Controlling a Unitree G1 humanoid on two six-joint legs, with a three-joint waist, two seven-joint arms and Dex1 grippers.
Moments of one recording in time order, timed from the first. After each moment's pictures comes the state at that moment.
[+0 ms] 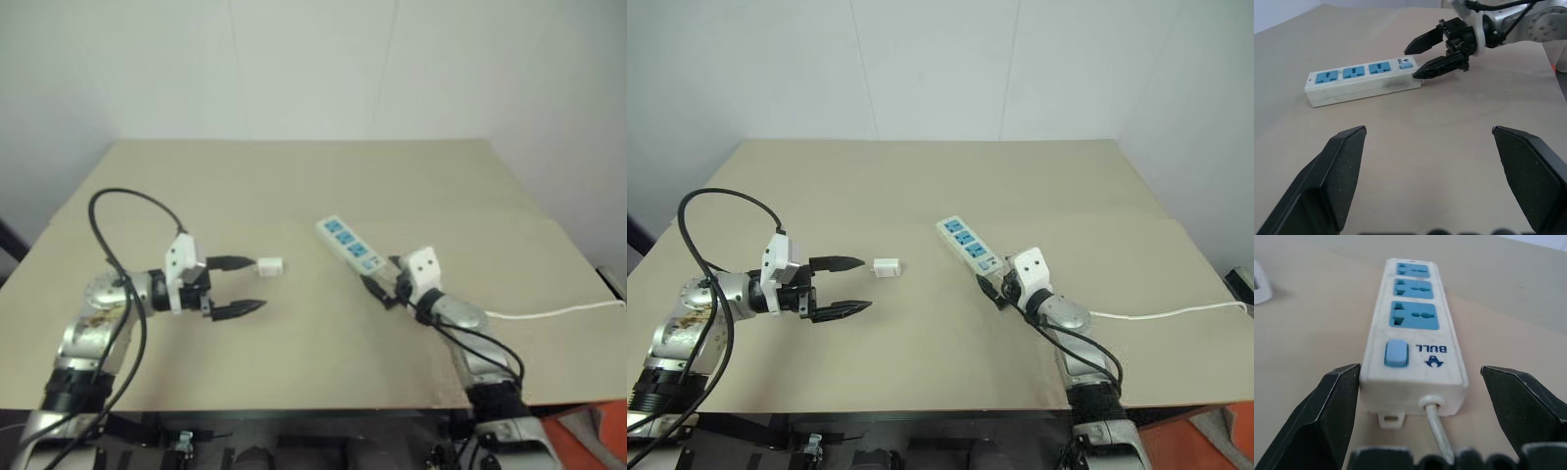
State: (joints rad) left arm -0.40 0.72 0.05 0.06 -0.45 0.21 -1.25; right arm -0.45 -0.30 -0.01 0.27 0.07 0.13 0.50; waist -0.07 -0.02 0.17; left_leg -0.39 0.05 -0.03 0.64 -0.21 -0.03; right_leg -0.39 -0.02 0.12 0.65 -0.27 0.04
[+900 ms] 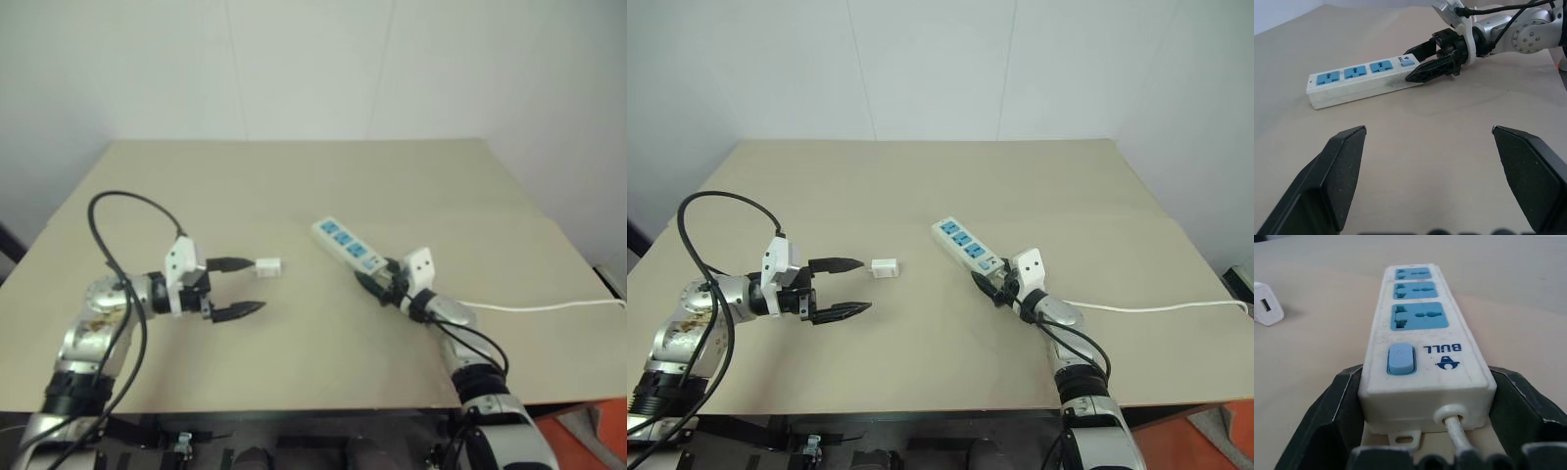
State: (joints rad) left arm -0.38 0.72 0.06 0.06 -0.45 0.19 -1.23; right arm -0.55 -0.27 -0.05 0.61 0.17 -0.11 0.67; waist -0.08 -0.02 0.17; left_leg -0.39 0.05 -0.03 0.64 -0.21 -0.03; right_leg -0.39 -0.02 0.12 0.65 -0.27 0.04
